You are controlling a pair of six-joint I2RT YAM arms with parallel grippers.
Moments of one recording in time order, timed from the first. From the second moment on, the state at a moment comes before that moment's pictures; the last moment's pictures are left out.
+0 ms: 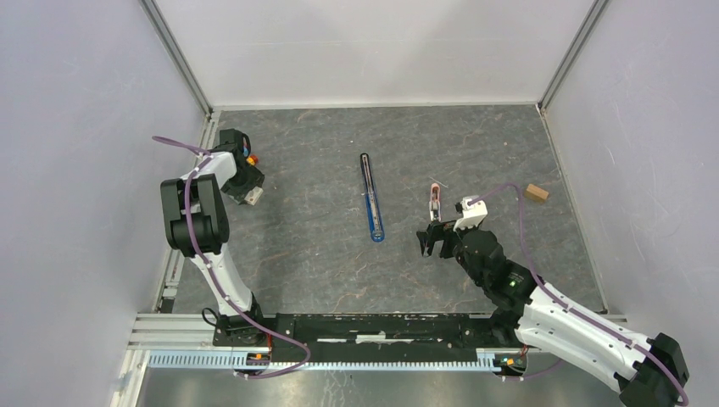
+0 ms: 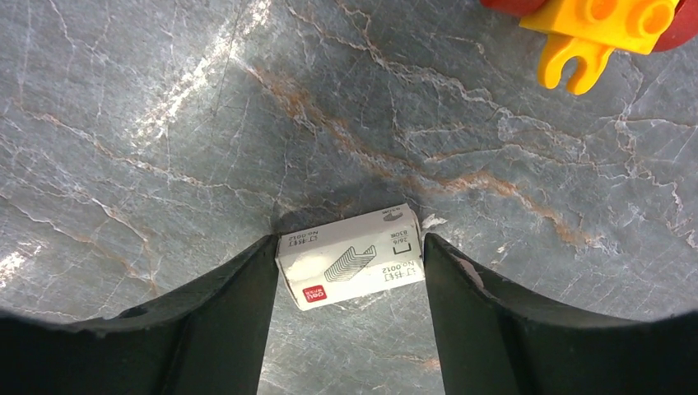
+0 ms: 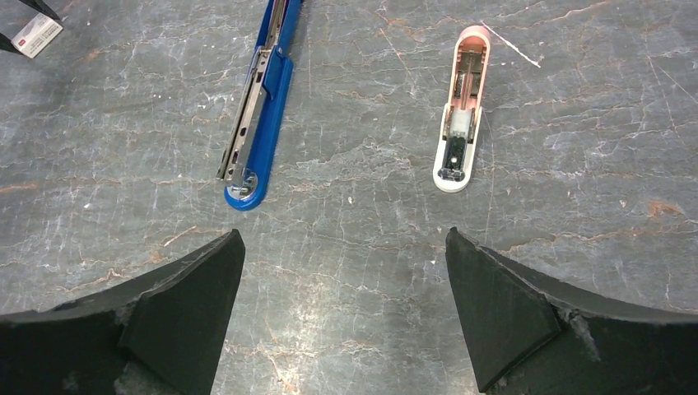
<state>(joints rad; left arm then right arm) 0.14 1.93 1.30 -0.57 -0.21 -0.75 0.82 0.64 0.33 -0.05 0.41 0.40</state>
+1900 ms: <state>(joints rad) -0.86 1.46 0.86 -0.59 -0.17 -0.92 0.82 0.52 0.27 -0.10 0.40 0.51</state>
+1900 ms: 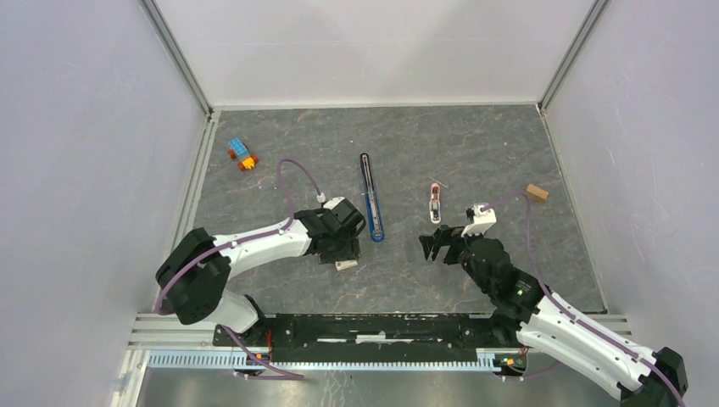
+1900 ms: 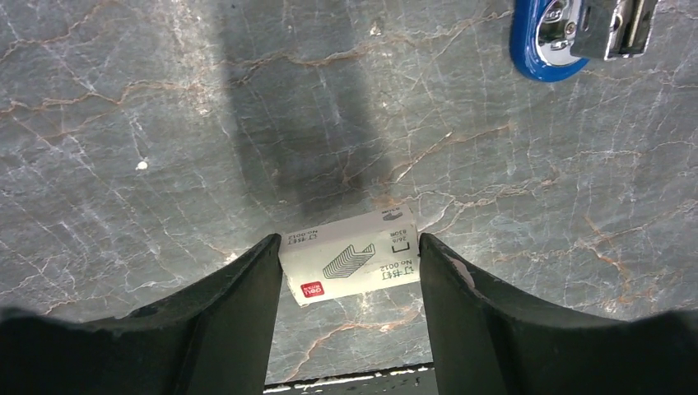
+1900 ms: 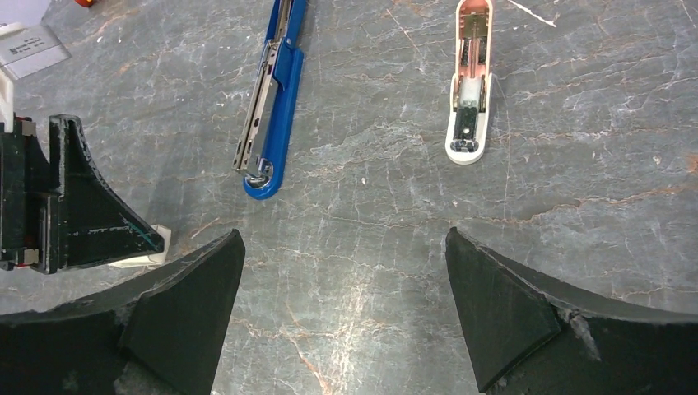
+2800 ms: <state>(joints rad) -0.87 1.30 0.89 -0.52 -0.03 0.10 0.82 0.59 0.26 -0.09 0.24 0.55</state>
